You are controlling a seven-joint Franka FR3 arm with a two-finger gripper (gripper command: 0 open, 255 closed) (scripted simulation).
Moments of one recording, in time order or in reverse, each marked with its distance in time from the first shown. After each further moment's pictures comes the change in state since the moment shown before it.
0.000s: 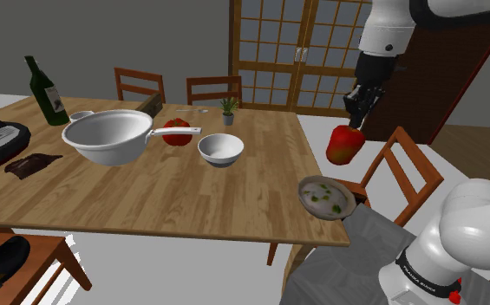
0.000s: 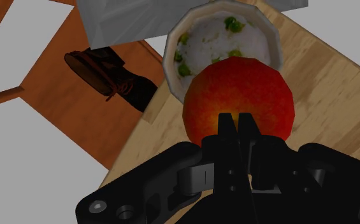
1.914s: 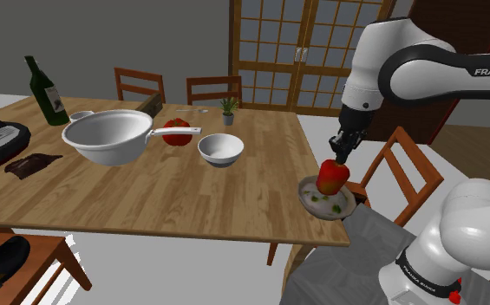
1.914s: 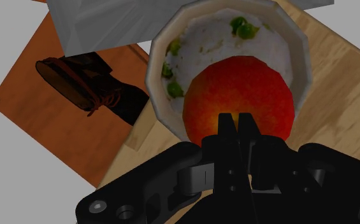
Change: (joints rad) arm 0.009 -0.052 0.012 -0.334 0.013 0.282 0.004
